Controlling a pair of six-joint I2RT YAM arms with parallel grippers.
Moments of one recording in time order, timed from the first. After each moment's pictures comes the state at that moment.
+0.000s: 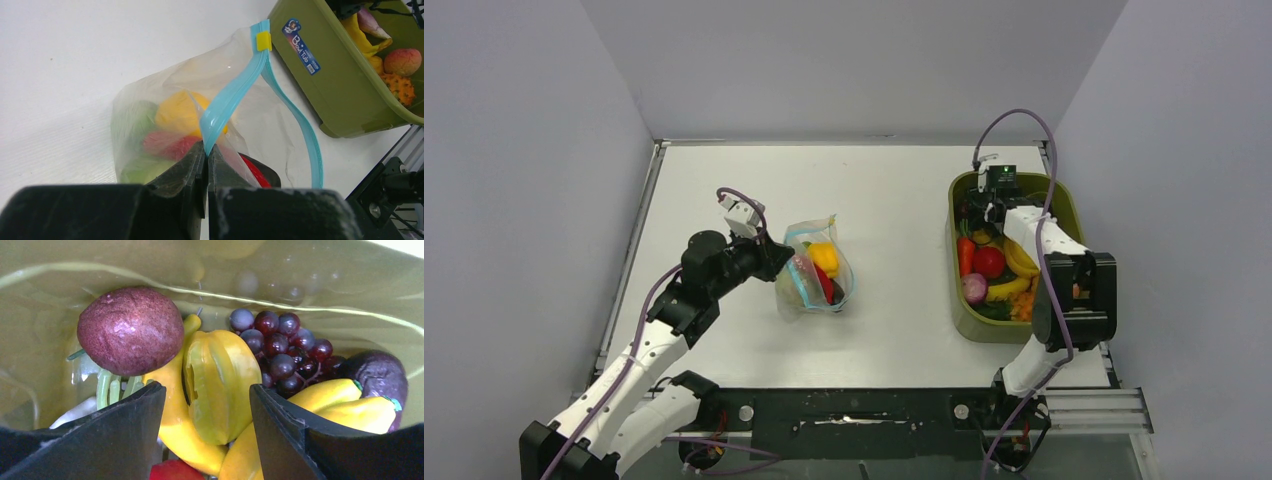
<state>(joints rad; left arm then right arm) -0.46 0.85 0.66 -0.09 0.21 -0.34 0.02 1.67 1.15 -0.32 0.22 -0.22</state>
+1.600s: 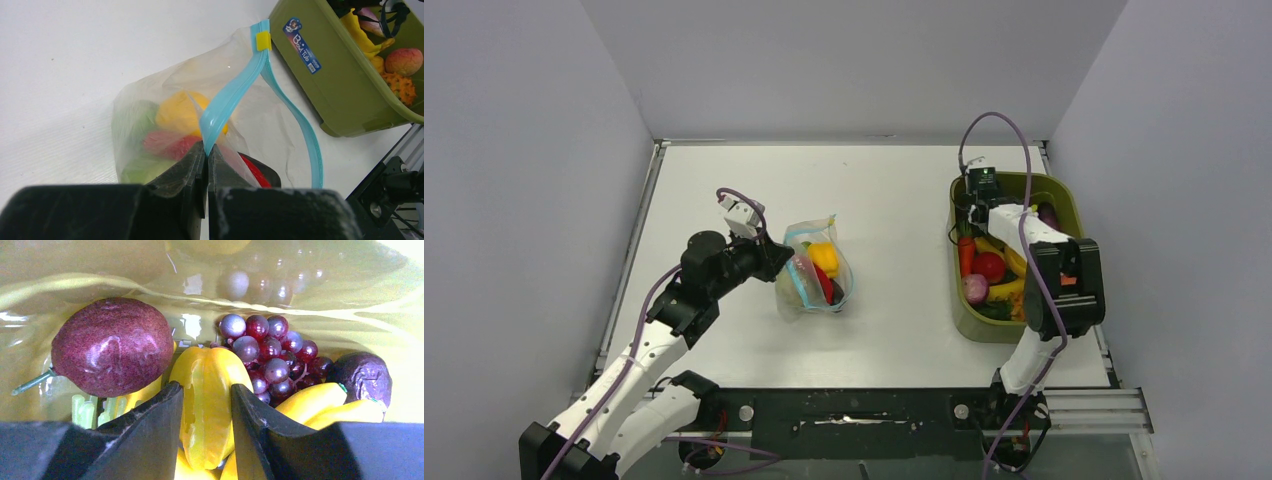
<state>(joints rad) -0.46 0.84 0.66 -0.09 0.21 -0.33 0.11 1.77 1.16 -0.27 0.44 -0.27</state>
